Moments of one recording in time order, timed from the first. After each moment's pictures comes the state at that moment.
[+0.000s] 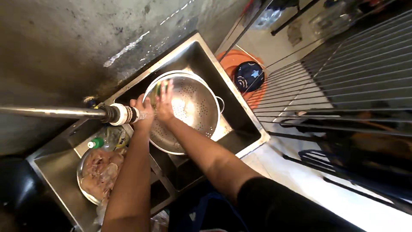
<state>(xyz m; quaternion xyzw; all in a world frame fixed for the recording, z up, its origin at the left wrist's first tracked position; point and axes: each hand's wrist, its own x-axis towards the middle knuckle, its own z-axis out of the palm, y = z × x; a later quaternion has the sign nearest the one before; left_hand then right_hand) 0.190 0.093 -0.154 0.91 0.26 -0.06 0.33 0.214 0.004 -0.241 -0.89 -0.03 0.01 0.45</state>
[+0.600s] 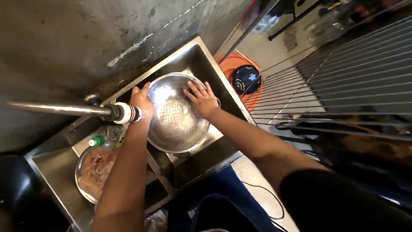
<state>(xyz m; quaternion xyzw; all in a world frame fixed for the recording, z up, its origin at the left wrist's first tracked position) 0.222 0.092 -0.110 0.94 0.19 -0.14 0.25 0.245 -0.163 -0.208 -0.94 -0.29 0.13 0.06</state>
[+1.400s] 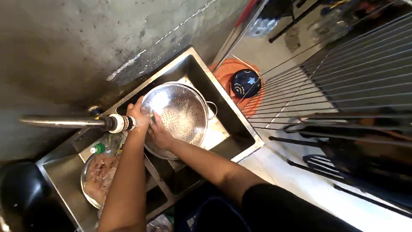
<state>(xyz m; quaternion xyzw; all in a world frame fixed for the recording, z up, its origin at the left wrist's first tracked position) 0.204 0.090 -0.105 0.93 0.22 -0.12 0.25 0.149 -0.015 -0.206 -0.84 -0.21 0.20 0.45</state>
